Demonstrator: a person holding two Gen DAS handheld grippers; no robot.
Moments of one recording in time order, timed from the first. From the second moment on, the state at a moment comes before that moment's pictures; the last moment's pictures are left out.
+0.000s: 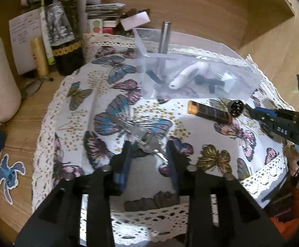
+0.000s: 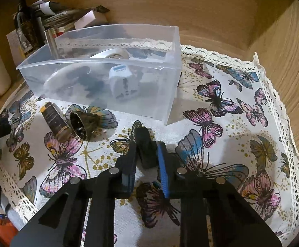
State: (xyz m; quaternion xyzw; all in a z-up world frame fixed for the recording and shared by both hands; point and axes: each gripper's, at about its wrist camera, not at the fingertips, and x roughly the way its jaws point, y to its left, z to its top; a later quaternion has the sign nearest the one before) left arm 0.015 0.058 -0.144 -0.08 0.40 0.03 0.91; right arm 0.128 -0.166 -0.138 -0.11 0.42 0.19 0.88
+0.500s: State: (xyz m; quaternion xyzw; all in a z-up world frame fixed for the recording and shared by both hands) left arm 0.054 0.047 -0.154 -0.02 0.42 0.06 0.91; right arm 0.119 -0.176 -0.128 -0.09 0.40 0.19 0.89
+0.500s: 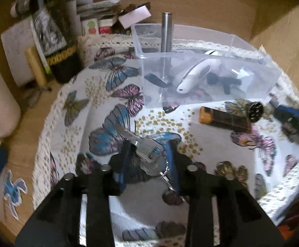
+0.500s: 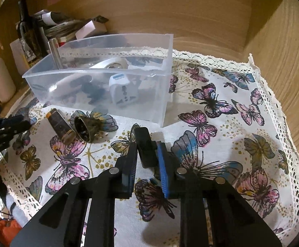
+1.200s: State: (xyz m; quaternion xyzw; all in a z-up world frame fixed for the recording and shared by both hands) left arm 0.033 0.023 -0.095 -0.02 0.34 0.02 0.94; right arm 0.109 -0.180 -0.089 -0.06 0.34 0.21 0.91
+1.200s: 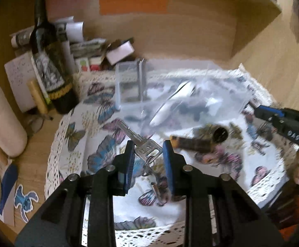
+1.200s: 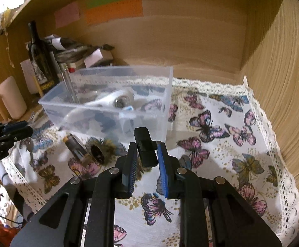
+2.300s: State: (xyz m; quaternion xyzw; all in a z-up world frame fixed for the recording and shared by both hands) left arm 0.148 -0.014 -0.055 0.00 0.30 -0.08 0.95; right arm 0.175 -0.141 -0.069 -0.07 0.33 0.22 0.92
